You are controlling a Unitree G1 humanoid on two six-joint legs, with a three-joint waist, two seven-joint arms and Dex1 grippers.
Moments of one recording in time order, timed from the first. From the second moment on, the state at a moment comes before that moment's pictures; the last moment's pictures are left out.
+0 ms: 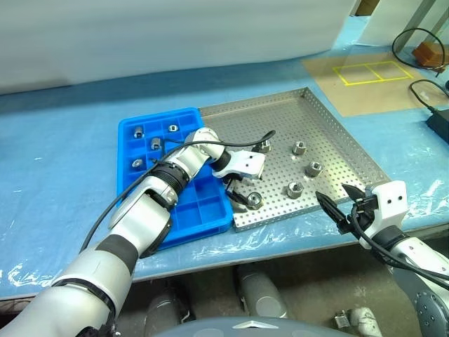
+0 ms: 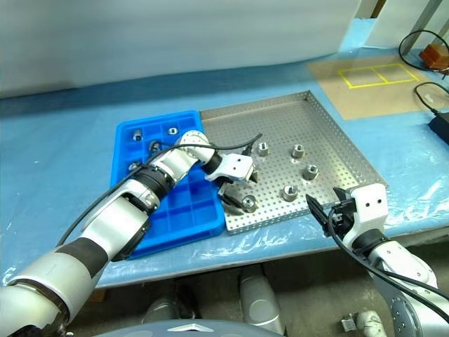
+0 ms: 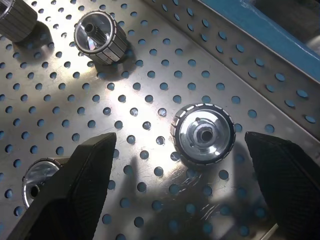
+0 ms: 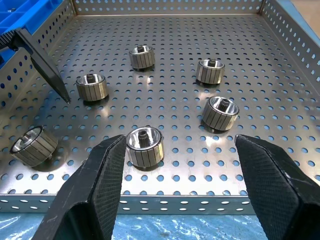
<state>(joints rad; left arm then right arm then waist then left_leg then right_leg) -1.10 0.12 -0.51 0.94 0.18 -0.23 -1.39 0.31 -0.51 -0.38 -0.72 0.51 0.66 0.35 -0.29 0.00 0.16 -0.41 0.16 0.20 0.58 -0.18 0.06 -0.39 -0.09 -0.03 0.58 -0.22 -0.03</state>
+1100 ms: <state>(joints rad) -0.98 0.10 -0.45 0.87 0.18 -0.11 -1.33 0.29 -0.52 -0.37 -0.71 0.48 0.66 0.36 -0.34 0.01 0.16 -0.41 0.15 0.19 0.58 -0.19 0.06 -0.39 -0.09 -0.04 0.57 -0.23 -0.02</state>
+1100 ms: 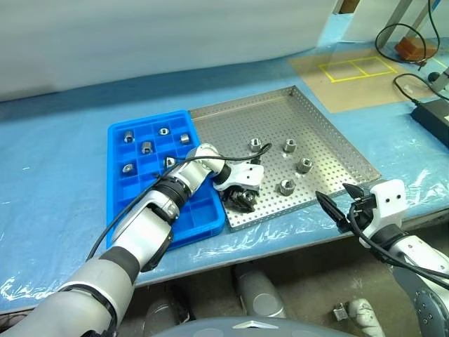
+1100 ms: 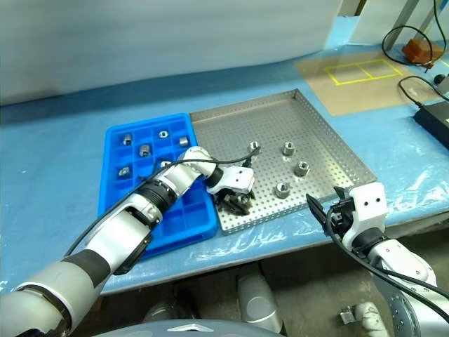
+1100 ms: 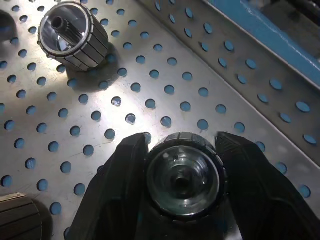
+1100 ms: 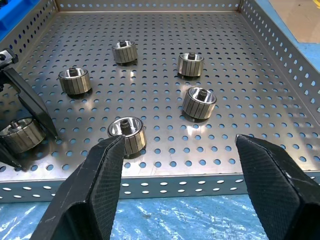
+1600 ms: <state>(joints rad) -0.97 0.21 -0.20 0.47 -0.10 0.15 -1.30 0.12 -0.58 -0.31 -0.59 0.46 0.66 0.42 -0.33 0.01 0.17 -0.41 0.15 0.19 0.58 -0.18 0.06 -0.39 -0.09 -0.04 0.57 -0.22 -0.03</state>
